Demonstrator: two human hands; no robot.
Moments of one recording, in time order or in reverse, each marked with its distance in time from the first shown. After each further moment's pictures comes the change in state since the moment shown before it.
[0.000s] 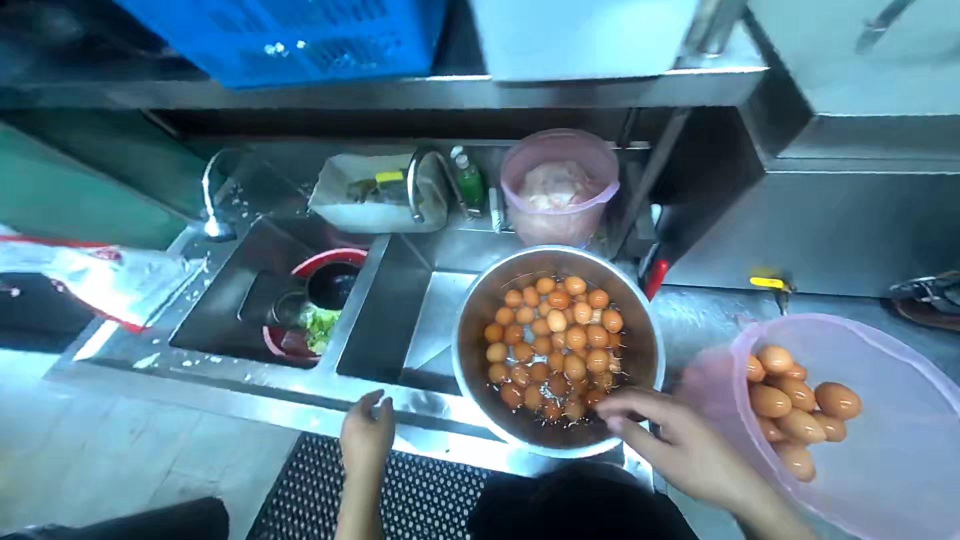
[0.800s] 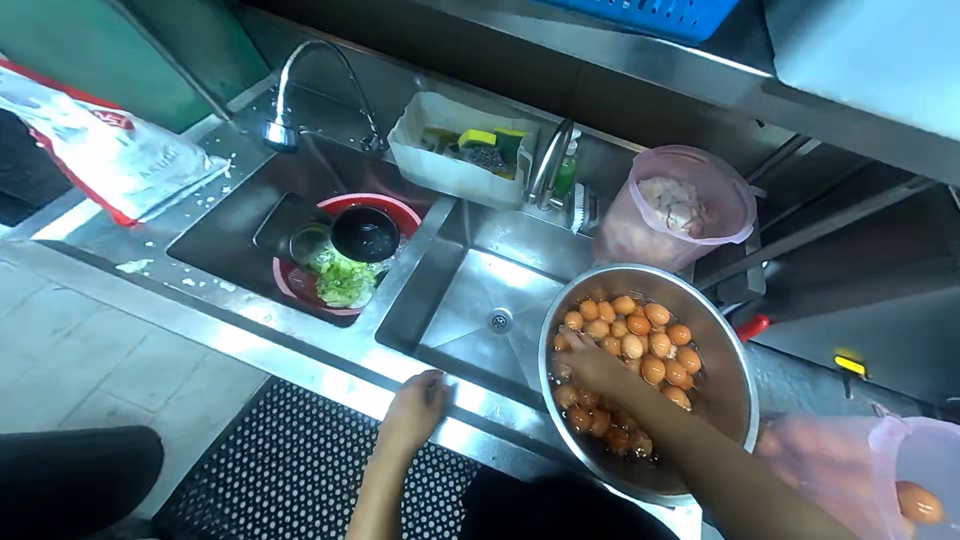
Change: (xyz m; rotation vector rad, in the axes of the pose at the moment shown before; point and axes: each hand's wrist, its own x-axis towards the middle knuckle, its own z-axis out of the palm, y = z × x) left_hand 0.076 -0.061 -0.016 0.058 -0.447 0.068; right_hand 0.248 0.052 0.165 -0.883 -0.632 0.191
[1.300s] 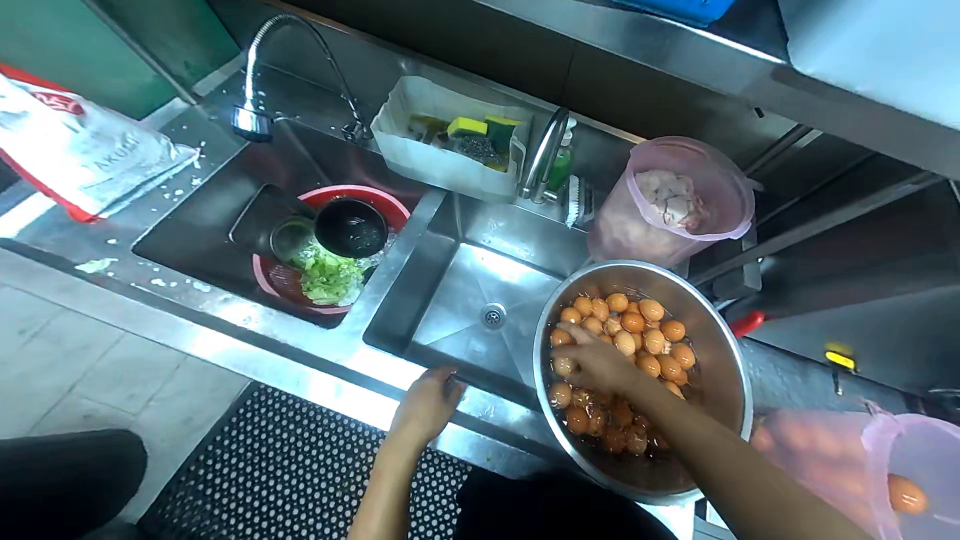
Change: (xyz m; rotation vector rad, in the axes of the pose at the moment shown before) left_hand 0.021 0.028 0.014 0.157 -0.171 0.048; right_hand -0.008 0.028 0.000 0.089 0.151 -0.121
